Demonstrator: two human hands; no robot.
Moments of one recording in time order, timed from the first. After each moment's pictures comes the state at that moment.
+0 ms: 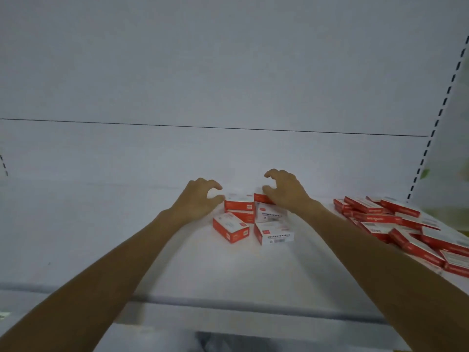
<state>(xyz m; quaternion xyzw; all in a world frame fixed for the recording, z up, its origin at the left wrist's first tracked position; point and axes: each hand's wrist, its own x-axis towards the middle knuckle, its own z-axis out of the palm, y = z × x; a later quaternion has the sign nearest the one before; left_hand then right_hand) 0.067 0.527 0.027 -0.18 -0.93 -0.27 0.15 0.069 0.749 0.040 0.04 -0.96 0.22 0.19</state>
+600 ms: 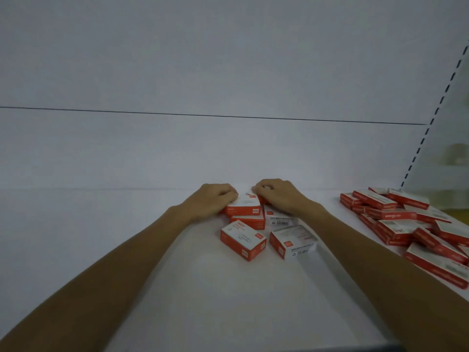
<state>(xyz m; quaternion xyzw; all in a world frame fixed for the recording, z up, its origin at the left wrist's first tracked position) -0.004 0.536 0.011 -0.32 -0.88 -0.35 -0.02 0.033 0.732 0.022 0.02 -0.96 0.28 0.07</state>
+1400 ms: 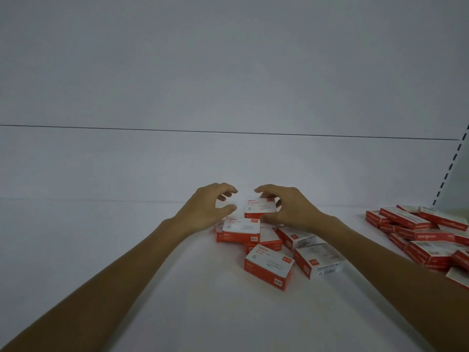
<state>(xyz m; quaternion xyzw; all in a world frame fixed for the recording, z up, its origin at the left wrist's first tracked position) 0.002 0.488 0.023 -0.30 -0.88 -0.35 0.12 0.035 0.708 0.031 0.15 -0.94 0.27 0.13</state>
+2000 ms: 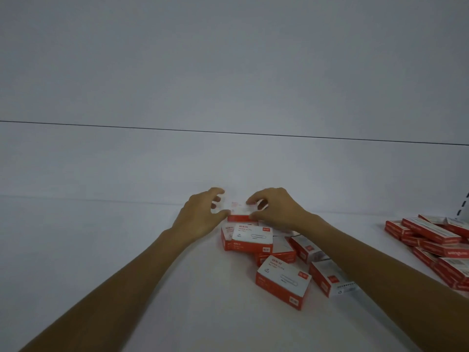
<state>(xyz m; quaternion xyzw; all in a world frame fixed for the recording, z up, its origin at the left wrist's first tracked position) -0.013 0.474 0.008 -0.20 -0.90 -0.35 0.15 -0.008 0.671 0.026 0.15 -0.95 0.23 0.12</state>
